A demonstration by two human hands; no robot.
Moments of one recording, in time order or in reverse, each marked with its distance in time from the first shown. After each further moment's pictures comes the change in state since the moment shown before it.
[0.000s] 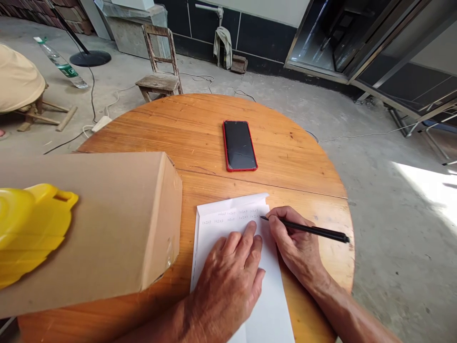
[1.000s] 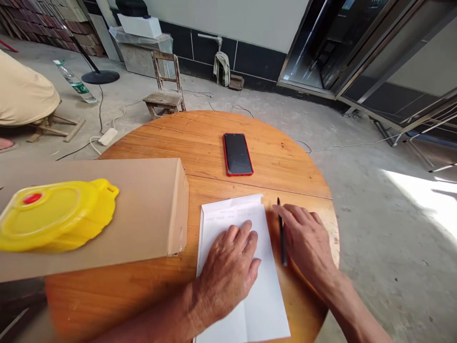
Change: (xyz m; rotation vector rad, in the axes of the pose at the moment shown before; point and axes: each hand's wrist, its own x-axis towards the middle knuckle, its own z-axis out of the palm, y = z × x) left_hand 0.000 -0.001 -0.001 -0.011 -0.045 -0.001; right_hand -0.009 0.014 -0.036 -0.845 -0.050 -0.456
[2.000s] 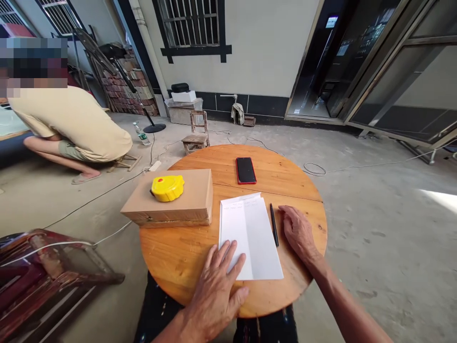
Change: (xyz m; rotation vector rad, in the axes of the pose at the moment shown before) left_hand -0.118 0.026 0.003 0.157 0.000 -0.063; right_hand -0.027 0.019 0.028 0.302 0.292 0.161
